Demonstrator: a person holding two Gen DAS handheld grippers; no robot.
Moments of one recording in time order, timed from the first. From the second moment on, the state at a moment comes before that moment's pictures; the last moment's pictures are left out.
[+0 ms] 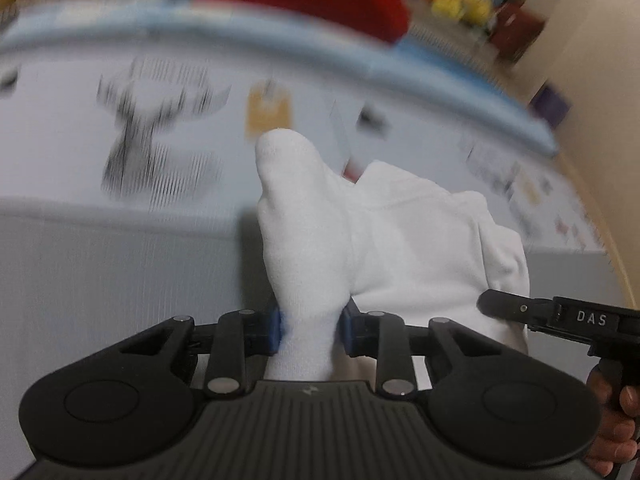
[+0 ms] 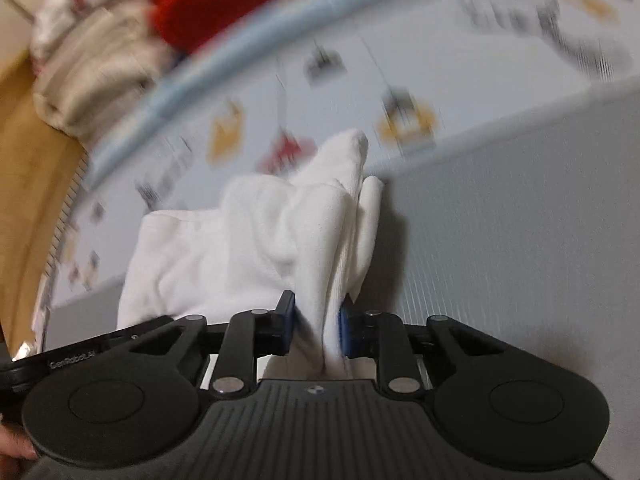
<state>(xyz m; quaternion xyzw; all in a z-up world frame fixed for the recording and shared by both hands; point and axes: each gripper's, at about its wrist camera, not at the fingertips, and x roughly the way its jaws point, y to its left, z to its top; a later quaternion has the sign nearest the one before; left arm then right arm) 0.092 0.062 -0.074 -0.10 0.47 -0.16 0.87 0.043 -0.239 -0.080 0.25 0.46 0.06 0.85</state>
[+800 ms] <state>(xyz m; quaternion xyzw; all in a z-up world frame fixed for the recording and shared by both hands) 0.100 0.080 -0.144 -0.15 0.60 -0.13 0.78 0.046 -0.257 -0.098 0.21 0.51 0.03 0.83</state>
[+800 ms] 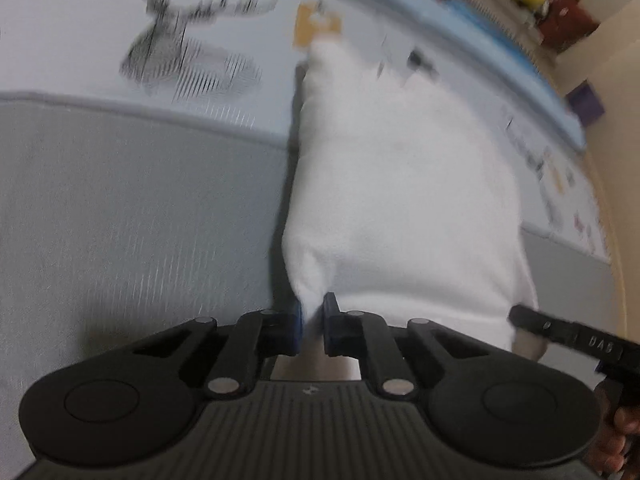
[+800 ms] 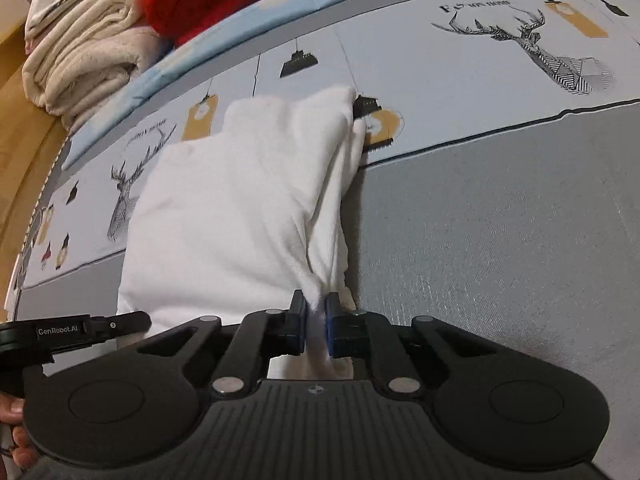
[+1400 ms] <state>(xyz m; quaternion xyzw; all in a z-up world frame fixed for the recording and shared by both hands) 0.019 0.070 -0.036 0.03 0.42 -0.09 0.90 0.002 -0.252 -0.072 0.10 0.49 -0.05 0.86</state>
